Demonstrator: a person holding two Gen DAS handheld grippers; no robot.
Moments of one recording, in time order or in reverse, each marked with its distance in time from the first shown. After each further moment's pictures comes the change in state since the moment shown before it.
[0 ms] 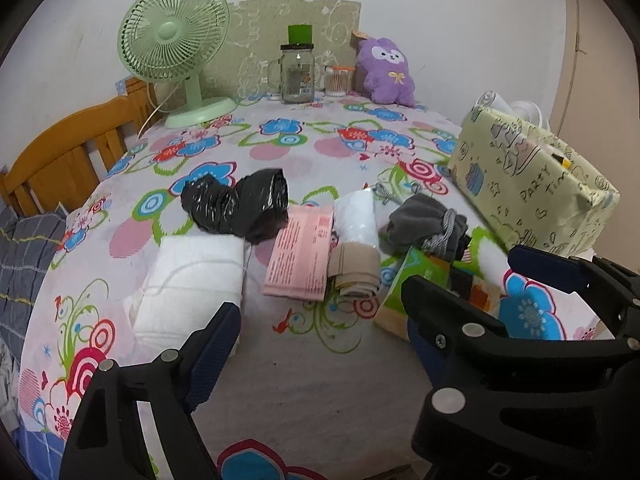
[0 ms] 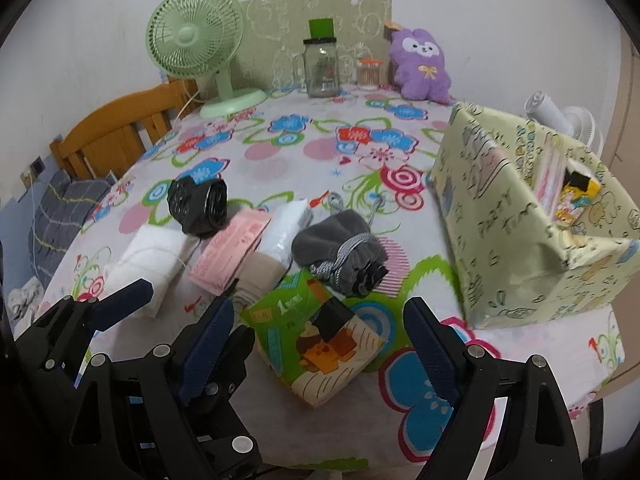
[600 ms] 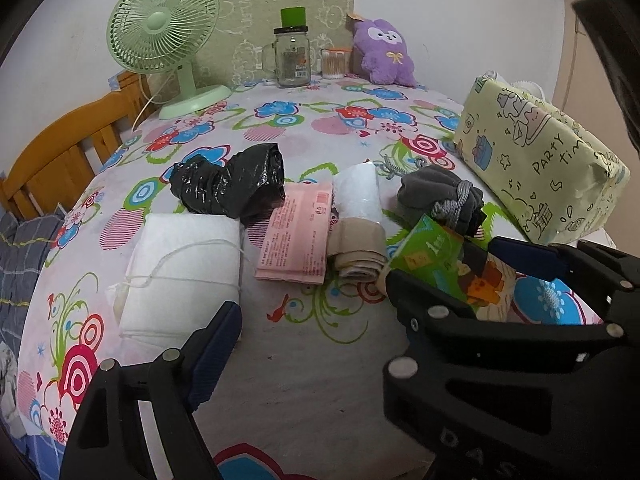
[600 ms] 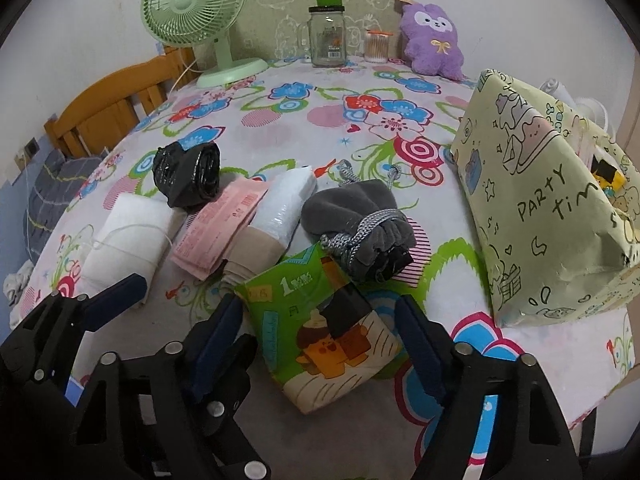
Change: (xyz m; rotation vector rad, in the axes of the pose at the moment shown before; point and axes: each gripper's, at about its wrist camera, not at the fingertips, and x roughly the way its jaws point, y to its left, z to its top) left arm 0.014 -0.003 -0.005 0.039 0.044 0.014; right arm 0.031 0.003 -0.002 -0.023 0.084 -0.008
